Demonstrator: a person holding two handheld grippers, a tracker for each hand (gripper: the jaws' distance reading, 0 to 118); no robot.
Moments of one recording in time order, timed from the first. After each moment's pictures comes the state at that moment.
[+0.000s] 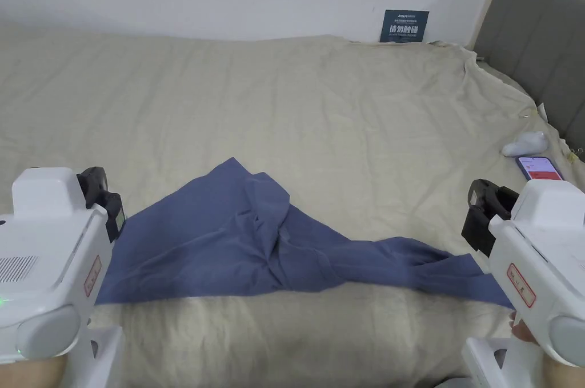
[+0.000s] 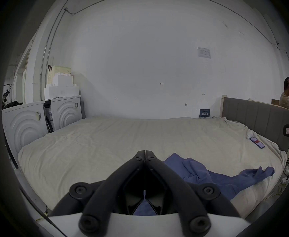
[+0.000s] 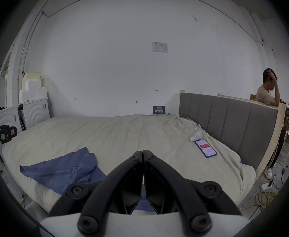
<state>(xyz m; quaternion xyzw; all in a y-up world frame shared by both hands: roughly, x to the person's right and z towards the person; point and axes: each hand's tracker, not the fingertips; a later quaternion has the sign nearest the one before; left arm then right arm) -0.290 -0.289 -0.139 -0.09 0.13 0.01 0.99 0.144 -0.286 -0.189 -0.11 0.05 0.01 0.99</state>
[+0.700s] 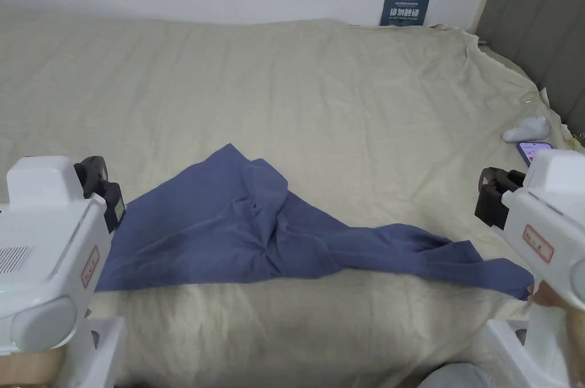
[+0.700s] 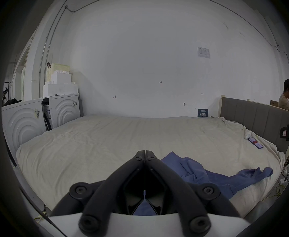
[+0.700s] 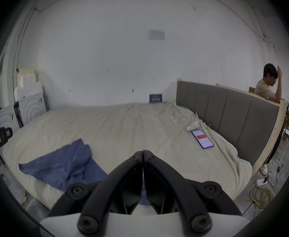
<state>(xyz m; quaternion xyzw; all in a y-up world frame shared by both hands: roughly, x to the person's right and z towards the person) -0.283 -0.289 -0.142 -0.10 0.13 0.01 0.99 0.168 -0.277 -0.225 -0.21 0.04 0.01 0.98</state>
